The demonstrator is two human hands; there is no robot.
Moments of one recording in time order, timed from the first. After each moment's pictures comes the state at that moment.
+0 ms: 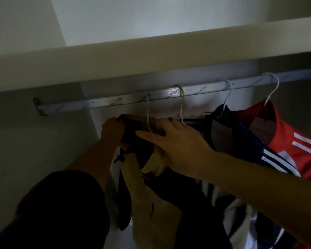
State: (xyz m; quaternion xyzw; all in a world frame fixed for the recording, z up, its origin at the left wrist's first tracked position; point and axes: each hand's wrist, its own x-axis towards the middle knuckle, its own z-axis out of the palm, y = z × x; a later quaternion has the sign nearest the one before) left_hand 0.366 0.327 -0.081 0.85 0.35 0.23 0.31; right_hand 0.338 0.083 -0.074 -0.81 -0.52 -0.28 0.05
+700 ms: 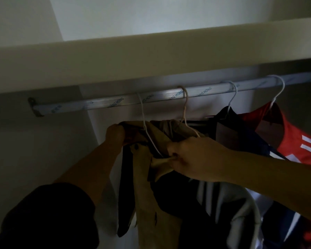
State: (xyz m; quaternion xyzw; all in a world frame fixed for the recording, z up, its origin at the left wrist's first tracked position) left_hand 0.360 0.308 -0.083 0.62 0.36 0.25 0.65; right_hand 0.344 0.070 -0.066 -0.85 -0.52 -0.09 0.07
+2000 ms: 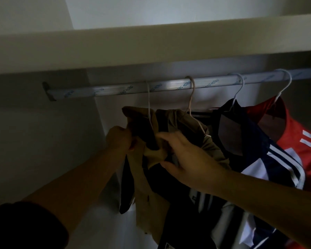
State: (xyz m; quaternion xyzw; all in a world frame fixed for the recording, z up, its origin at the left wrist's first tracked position) left_hand 0.308 0.301 -0.106 0.75 0.35 0.19 0.52; right_hand 0.315 0.080 -0.110 -0.79 -0.53 -0.08 0.30
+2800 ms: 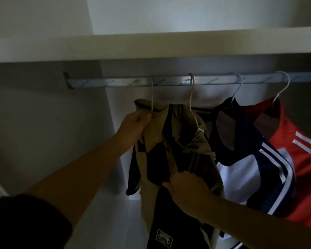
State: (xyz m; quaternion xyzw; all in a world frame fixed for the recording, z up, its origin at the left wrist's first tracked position) left_hand 0.265 0.249 -0.088 0.78 0.10 0.26 0.56; right_hand 0.260 0.057 -0.150 -0.90 -0.42 0.08 0.08
